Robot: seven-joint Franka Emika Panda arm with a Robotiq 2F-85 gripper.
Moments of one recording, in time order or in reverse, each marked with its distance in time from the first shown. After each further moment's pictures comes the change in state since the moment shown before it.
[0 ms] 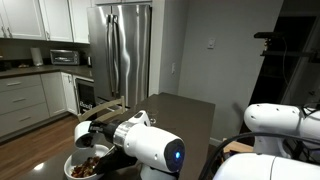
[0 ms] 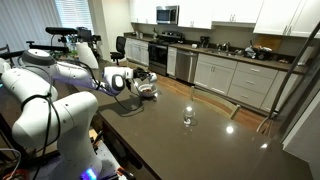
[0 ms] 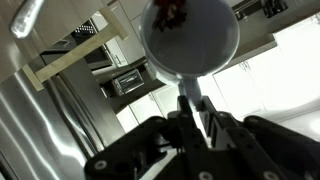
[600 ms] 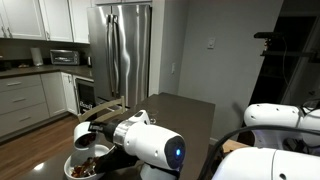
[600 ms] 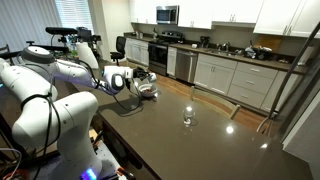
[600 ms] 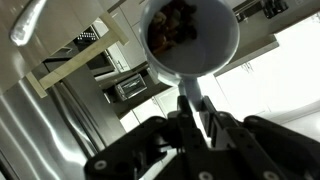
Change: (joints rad) arm 0.000 -0.041 0.004 -0.002 0.000 0.000 0.000
